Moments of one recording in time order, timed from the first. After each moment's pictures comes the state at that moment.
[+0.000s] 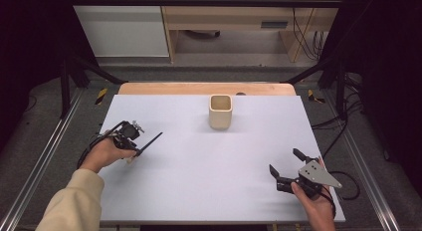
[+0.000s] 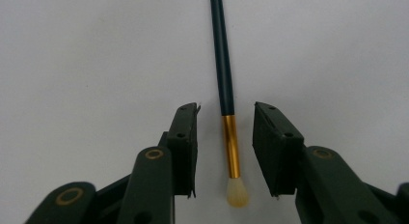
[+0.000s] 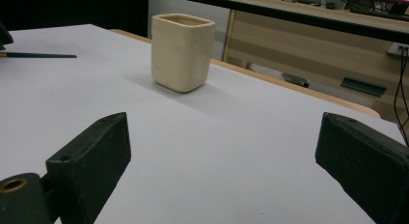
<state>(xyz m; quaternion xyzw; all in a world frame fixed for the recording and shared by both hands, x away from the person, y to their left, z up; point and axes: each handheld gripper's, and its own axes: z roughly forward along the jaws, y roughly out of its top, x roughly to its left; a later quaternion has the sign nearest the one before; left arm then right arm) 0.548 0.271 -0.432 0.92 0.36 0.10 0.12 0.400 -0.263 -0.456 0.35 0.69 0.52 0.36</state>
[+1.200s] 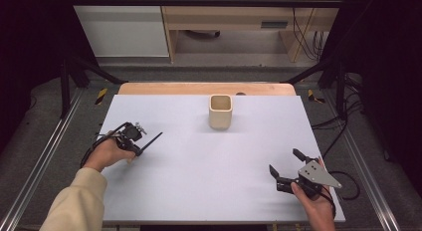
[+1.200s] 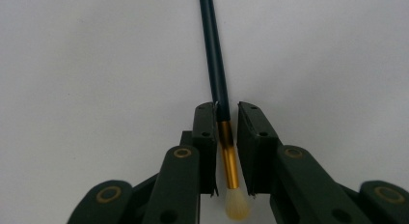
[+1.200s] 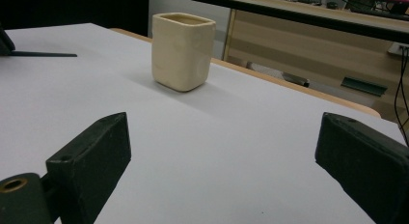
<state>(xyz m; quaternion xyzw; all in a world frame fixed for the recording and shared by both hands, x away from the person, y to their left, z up) 0.552 0.267 -0.441 0.93 0.35 0.09 0.11 0.400 -0.262 -0.456 0.35 0.69 0.52 0.36</state>
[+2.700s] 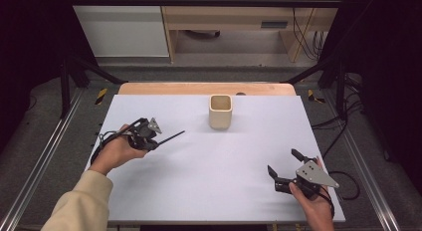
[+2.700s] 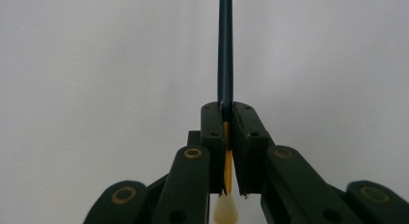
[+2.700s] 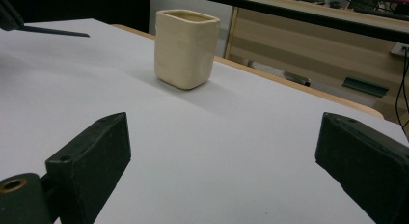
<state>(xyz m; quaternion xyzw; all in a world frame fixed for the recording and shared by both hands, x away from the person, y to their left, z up) 0.533 0.213 -0.399 0.95 0.24 0.14 0.16 0.400 -0.258 -0.457 0.35 0.70 0.51 0.36</state>
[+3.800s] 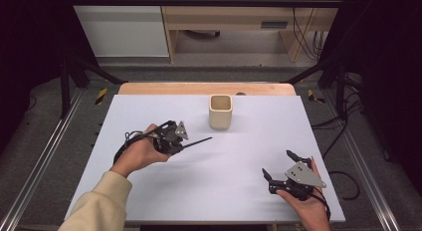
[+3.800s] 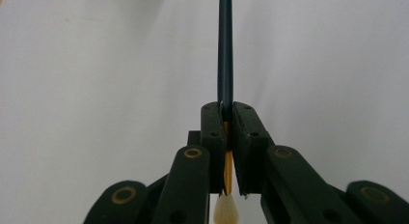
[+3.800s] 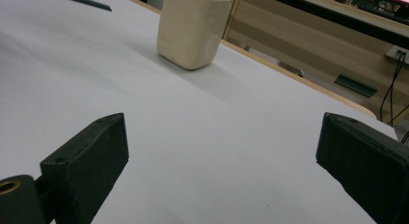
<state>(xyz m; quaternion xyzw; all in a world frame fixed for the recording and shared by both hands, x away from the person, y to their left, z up) 0.516 0.138 -0.383 0.96 0.14 0.14 0.18 0.400 -0.241 -0.459 0.33 0.74 0.45 0.39</state>
